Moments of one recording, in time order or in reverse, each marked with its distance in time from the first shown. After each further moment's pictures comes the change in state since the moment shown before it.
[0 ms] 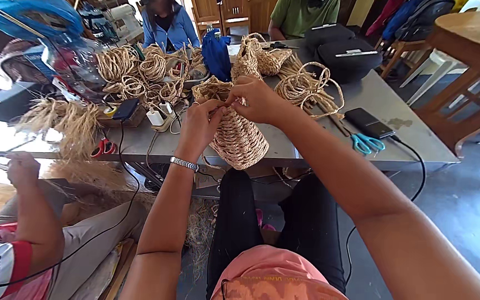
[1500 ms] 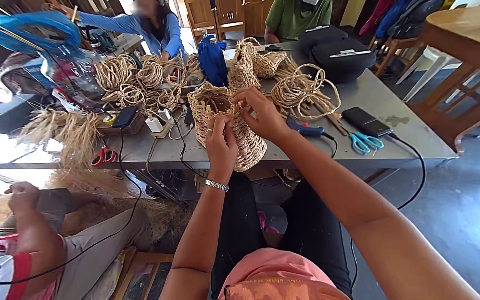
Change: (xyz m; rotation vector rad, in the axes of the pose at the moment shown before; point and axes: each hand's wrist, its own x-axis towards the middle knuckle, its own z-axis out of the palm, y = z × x) left_hand -0.040 0.037 0.071 -0.196 0.419 0.031; right_hand -0.038 0.021 0.035 0.184 0.340 -0.018
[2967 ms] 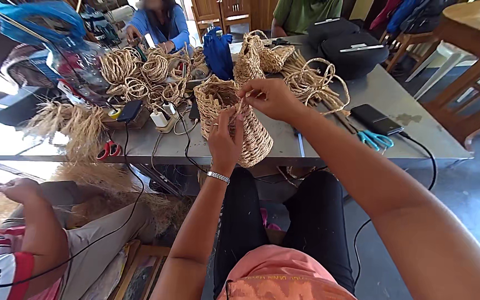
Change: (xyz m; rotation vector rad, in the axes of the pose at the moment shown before) left_hand 0.002 -0.027 0.008 0.088 0.004 0.014; right_hand 0.029 -0.002 -0.027 0.058 -0.231 0.123
